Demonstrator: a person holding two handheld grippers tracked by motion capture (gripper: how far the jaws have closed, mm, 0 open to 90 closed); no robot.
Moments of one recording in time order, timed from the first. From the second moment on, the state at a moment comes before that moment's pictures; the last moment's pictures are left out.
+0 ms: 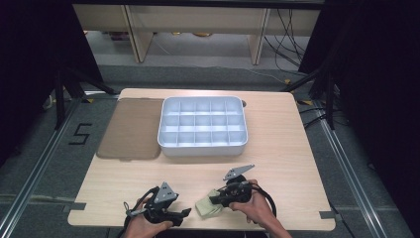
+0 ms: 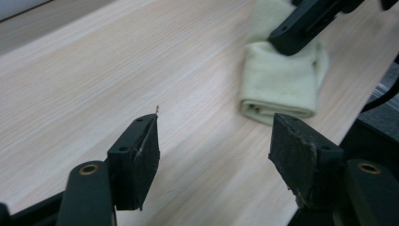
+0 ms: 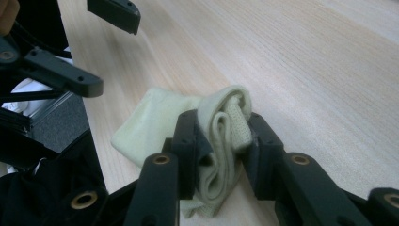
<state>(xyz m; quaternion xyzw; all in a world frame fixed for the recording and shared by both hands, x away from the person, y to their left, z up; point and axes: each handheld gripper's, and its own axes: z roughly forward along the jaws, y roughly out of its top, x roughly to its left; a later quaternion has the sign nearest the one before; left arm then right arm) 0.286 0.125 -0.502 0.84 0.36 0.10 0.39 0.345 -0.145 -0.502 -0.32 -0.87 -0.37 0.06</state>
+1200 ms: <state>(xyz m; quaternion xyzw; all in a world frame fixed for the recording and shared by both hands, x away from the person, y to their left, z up) 0.292 0.145 -0.505 0.84 0.39 0.11 0.36 0.353 -0.156 -0.454 -0.30 -0.88 -0.36 0.02</state>
